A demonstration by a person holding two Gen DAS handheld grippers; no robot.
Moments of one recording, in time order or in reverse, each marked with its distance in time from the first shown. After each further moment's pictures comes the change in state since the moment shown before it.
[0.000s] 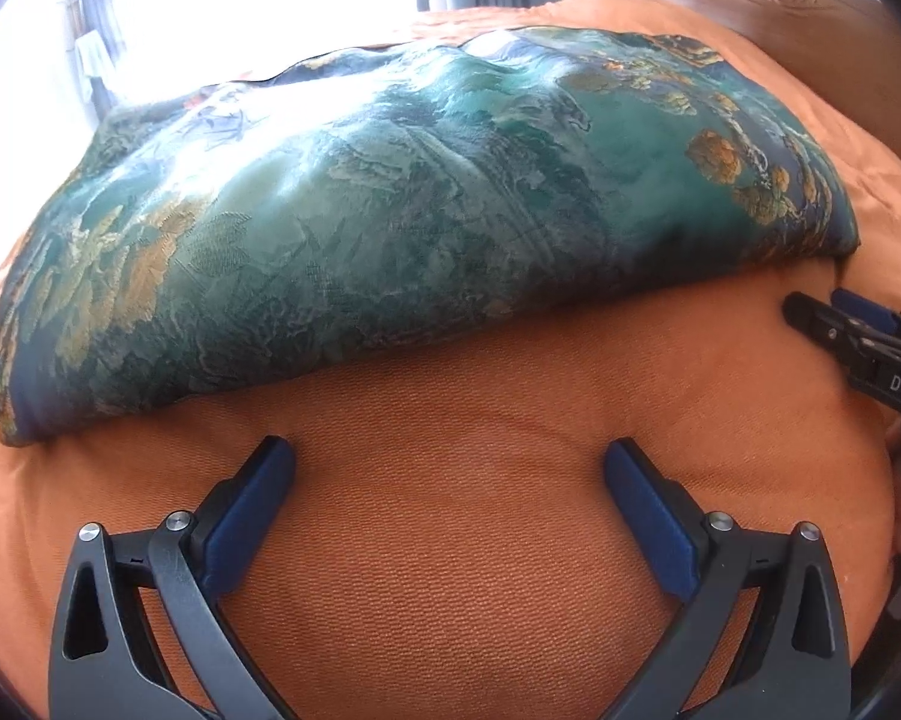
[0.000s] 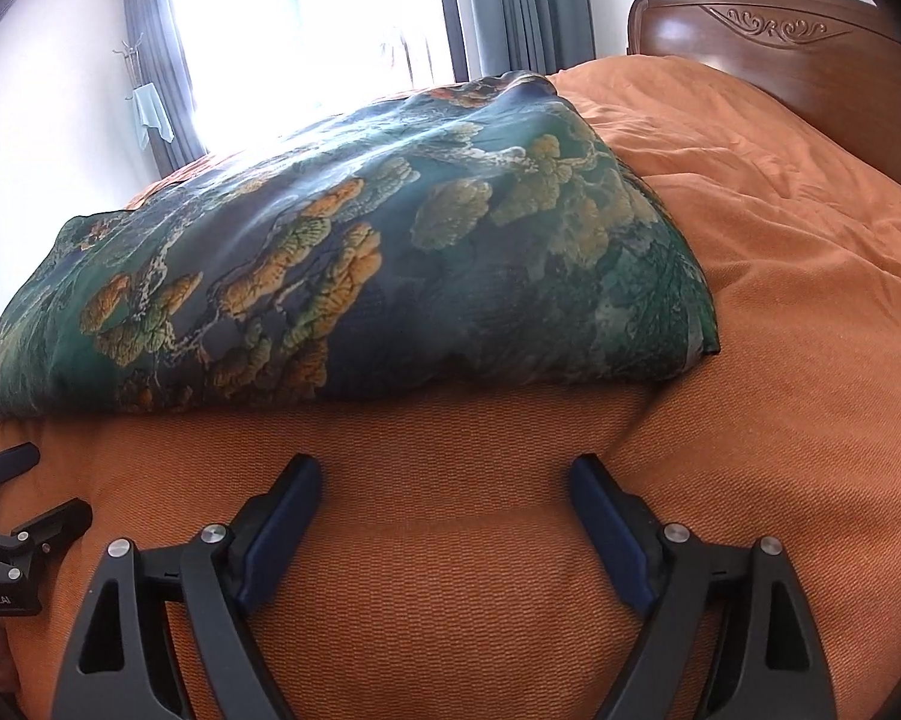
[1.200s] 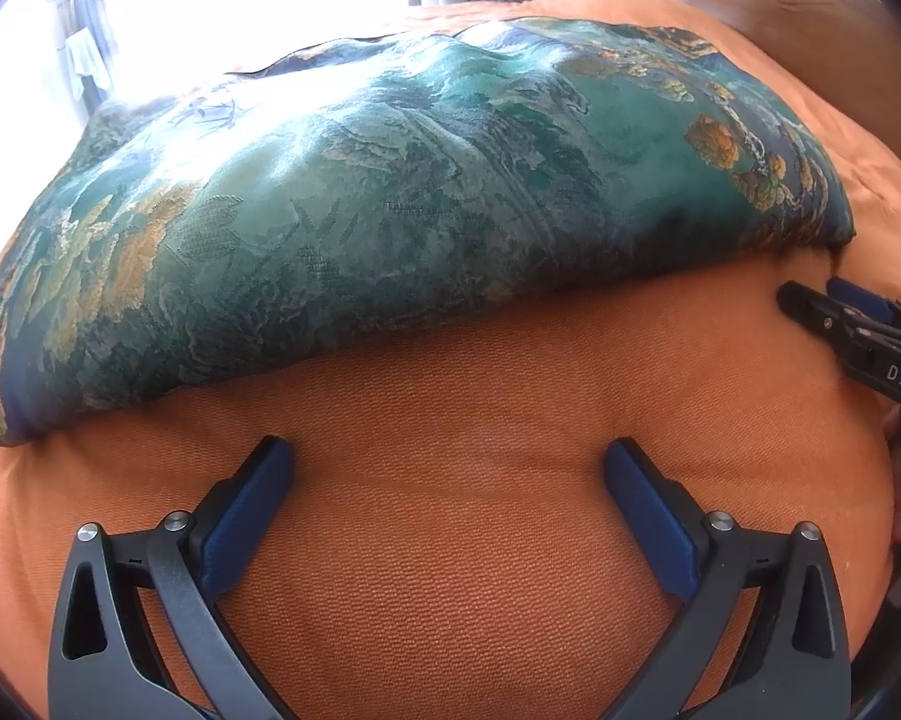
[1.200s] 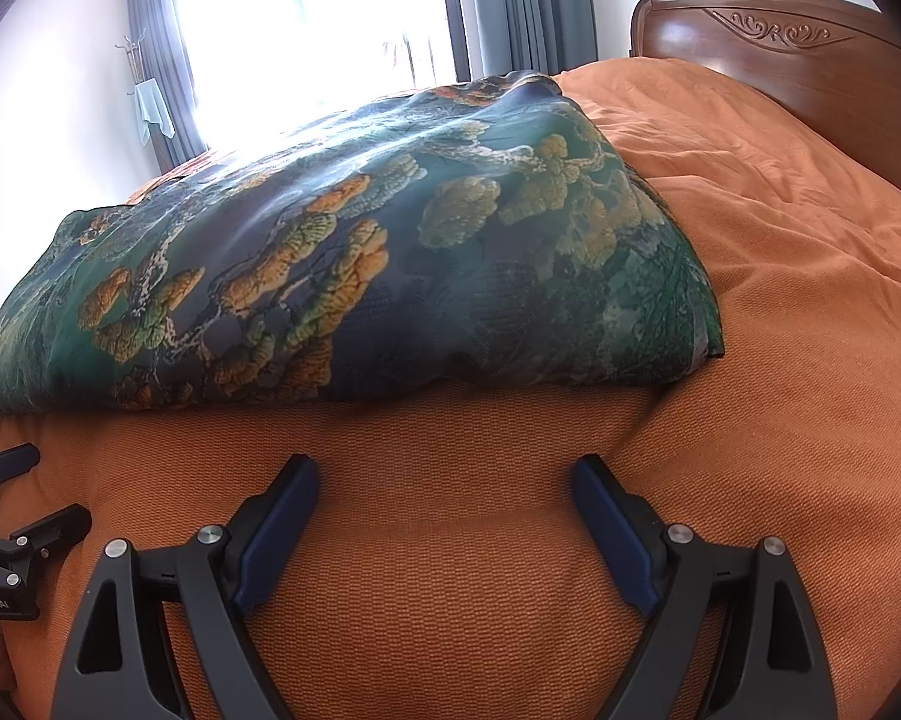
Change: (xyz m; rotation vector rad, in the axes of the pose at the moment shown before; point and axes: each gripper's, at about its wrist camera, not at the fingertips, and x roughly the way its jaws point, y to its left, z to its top) left arm 0.000 0.004 -0.014 0.007 0.008 -0.016; right arm -0.001 0.005 -0.002 -0.007 0.001 -0.005
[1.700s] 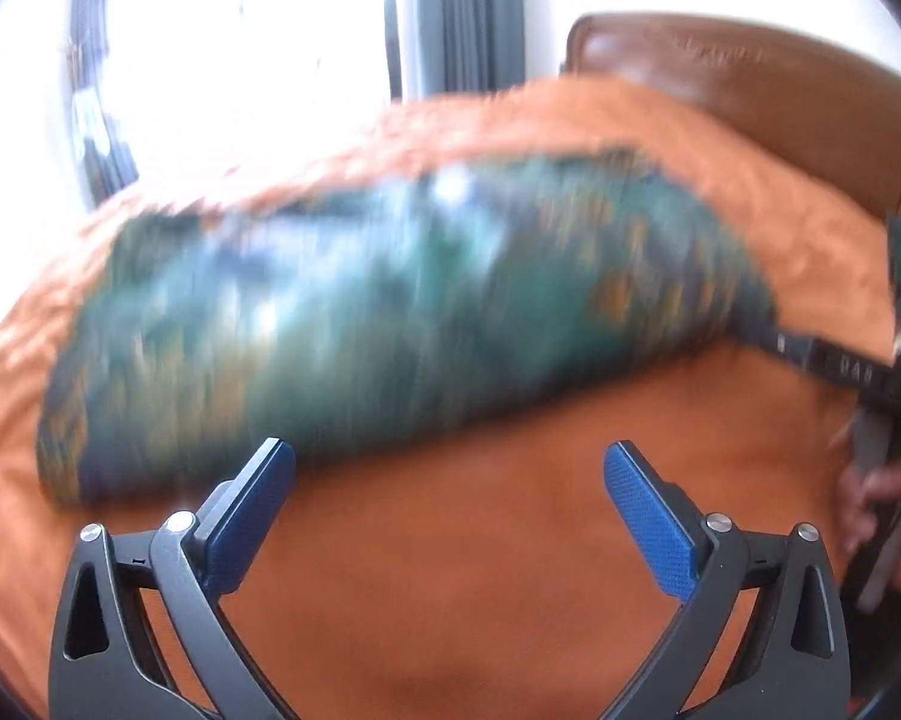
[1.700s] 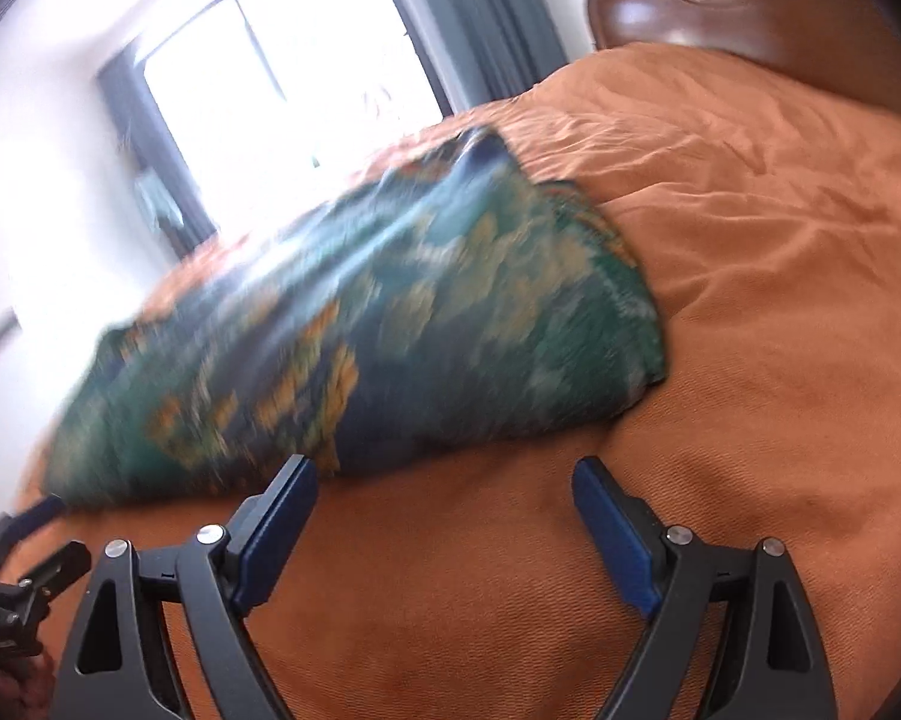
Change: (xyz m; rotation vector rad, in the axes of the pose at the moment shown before) left arm -0.076 -0.003 0.019 0.020 -0.262 -0.073; right arm -0.034 -0.045 0.019 0.260 -0.101 0.174
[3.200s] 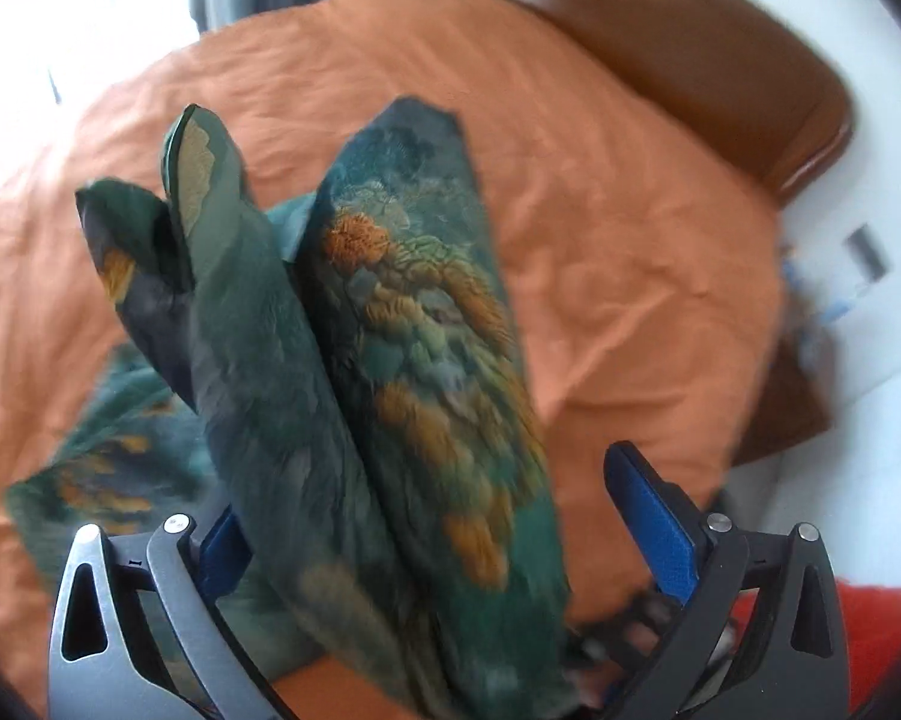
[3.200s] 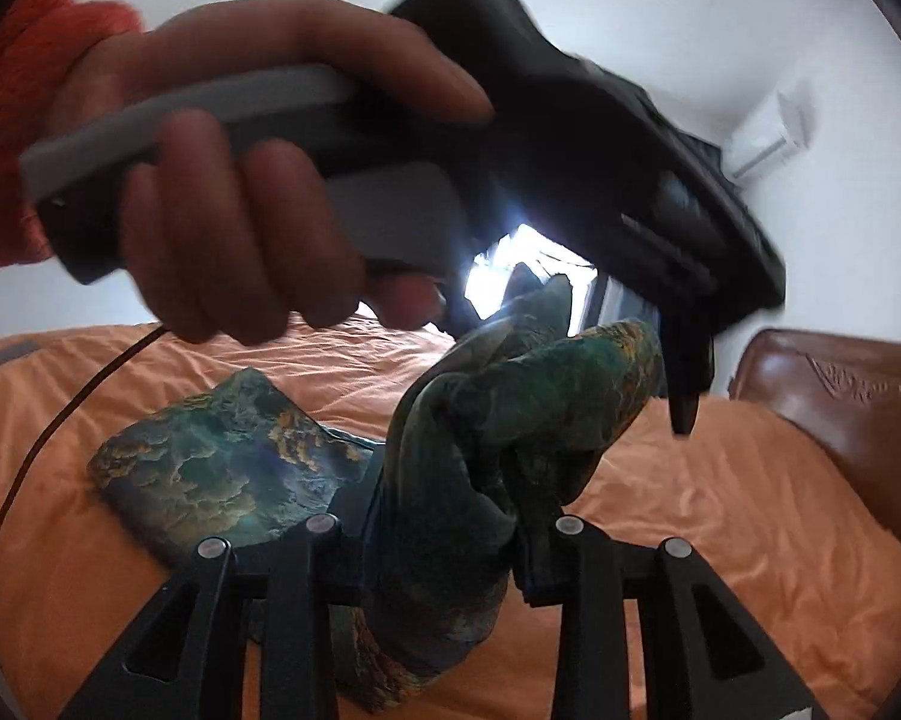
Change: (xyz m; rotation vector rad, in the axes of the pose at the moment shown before) left arm 0.023 -0.045 0.222 0.207 0.412 -0.316; right arm -0.064 0.217 0.020 -0.807 -0.450 0.057
